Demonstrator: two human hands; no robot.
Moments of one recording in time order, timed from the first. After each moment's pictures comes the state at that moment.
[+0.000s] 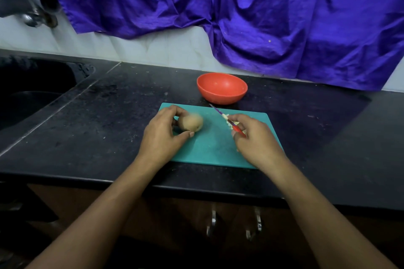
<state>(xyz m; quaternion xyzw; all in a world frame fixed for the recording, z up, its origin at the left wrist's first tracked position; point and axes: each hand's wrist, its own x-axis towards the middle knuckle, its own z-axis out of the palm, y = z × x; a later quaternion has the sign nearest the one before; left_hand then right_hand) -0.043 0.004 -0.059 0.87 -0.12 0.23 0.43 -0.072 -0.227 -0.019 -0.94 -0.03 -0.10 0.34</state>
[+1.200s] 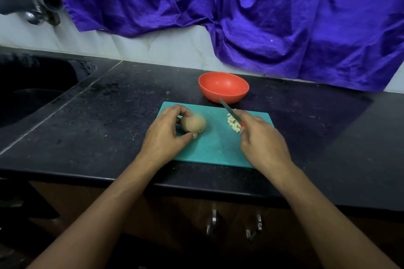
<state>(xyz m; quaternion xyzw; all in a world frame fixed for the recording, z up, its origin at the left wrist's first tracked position) -0.044 0.005 -0.060 0.87 -0.14 0.21 0.42 -0.079 -0.231 -0.019 -0.97 -0.05 -0.15 0.17</state>
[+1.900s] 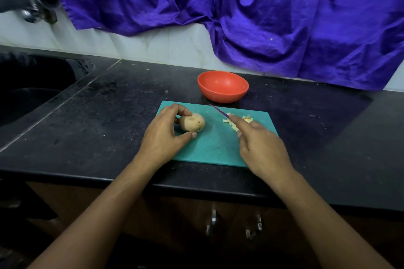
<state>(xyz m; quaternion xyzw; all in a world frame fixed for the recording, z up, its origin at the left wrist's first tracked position) -0.044 0.005 -0.061 0.87 -0.13 0.21 0.43 -0.082 -0.233 -0.027 -0.98 -0.06 -0.14 0.11</state>
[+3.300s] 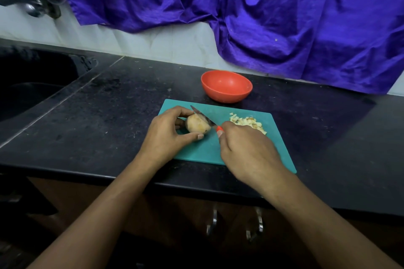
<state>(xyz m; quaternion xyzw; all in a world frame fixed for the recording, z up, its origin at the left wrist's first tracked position) -0.049 0.003 -0.055 0.86 -0.11 0.19 0.46 -0.118 -0.180 0.020 -0.99 -0.08 -0.05 0.07</state>
